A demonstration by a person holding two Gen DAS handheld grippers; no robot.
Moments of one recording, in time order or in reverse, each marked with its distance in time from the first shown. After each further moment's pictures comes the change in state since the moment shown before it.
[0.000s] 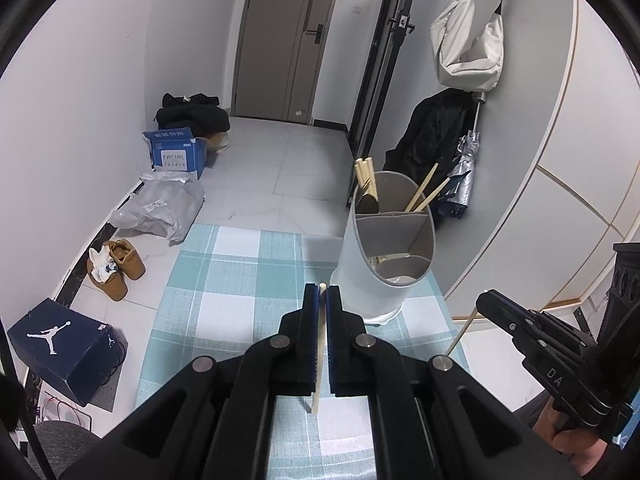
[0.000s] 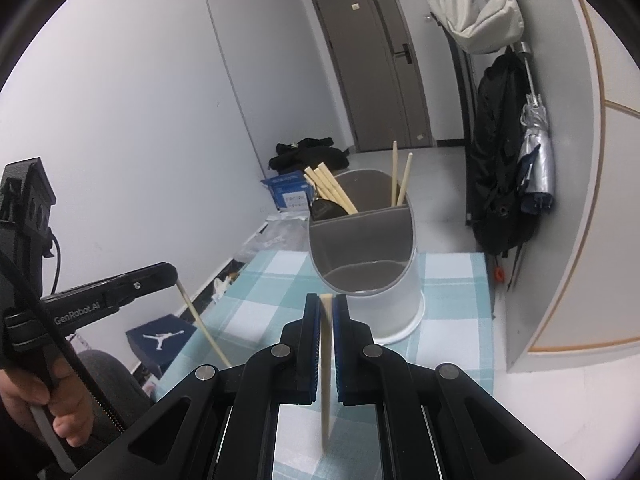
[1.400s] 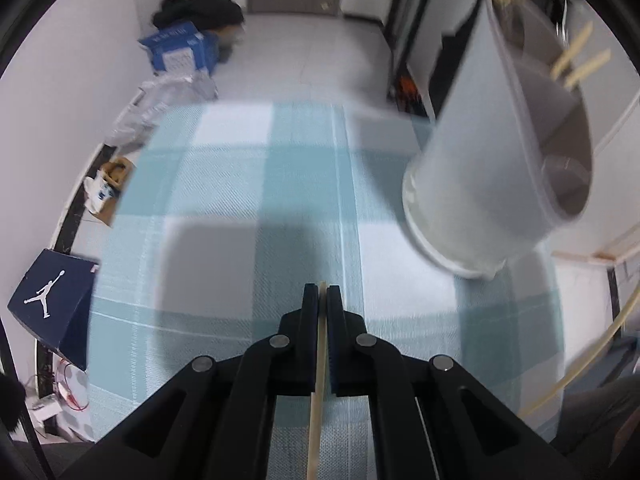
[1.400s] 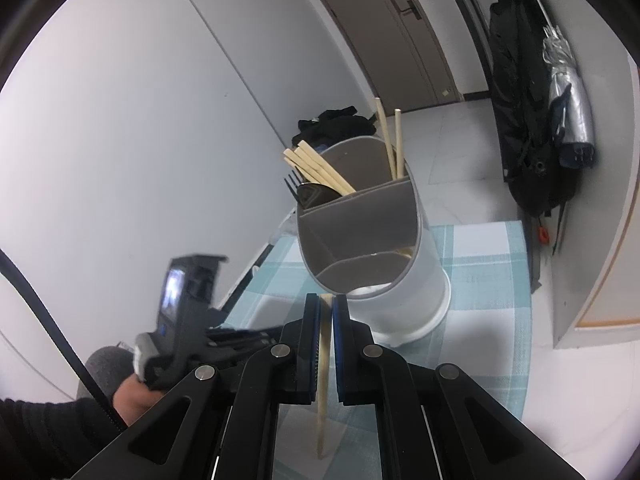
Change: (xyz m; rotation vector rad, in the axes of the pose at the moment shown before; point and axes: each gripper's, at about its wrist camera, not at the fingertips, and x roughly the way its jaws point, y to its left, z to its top) left arm 0.127 0.022 -0.022 -0.037 0.381 0.132; right arm 0.045 -0.045 0.013 0.112 0.120 0.194
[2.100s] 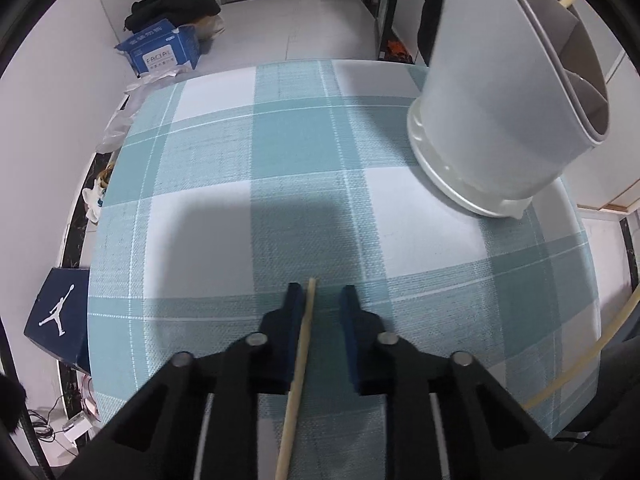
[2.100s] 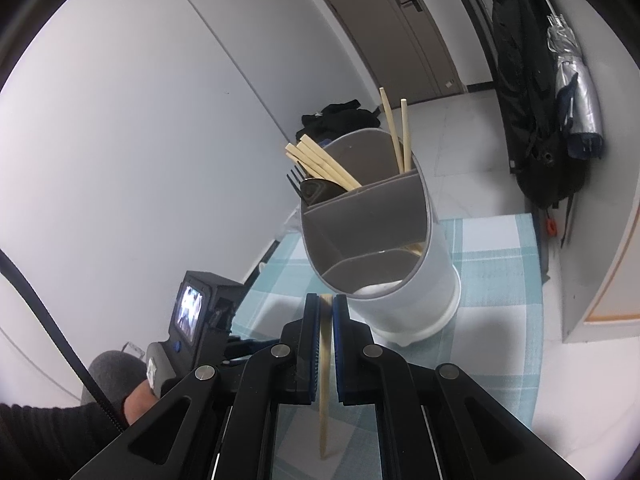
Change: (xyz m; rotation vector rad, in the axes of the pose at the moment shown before) left arm 0.027 -0.005 -0.016 0.152 0.115 0.041; right arm 0.009 -0.002 0.003 0.024 0.026 0.025
